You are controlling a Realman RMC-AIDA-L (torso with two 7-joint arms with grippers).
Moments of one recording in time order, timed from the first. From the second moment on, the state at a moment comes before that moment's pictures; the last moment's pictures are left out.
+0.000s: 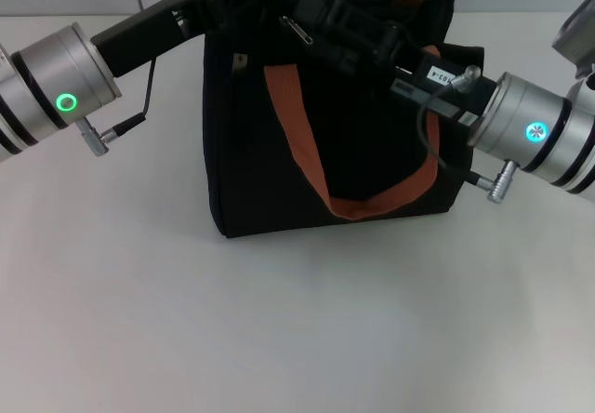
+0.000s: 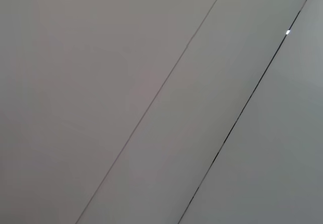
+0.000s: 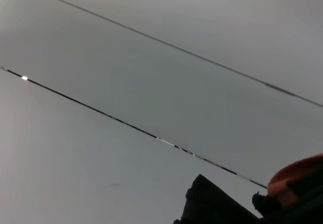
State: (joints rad) left arm -0.64 -2.08 0.90 0.43 1.31 1.42 -1.52; right arm 0.75 2.09 -1.05 -0.10 -1.12 -1.45 1.82
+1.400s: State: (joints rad) left arm -0.66 -2.08 0.90 0.42 1.31 1.42 -1.51; right arm 0.78 2.09 -1.05 -0.09 -1.13 -1.39 1.80
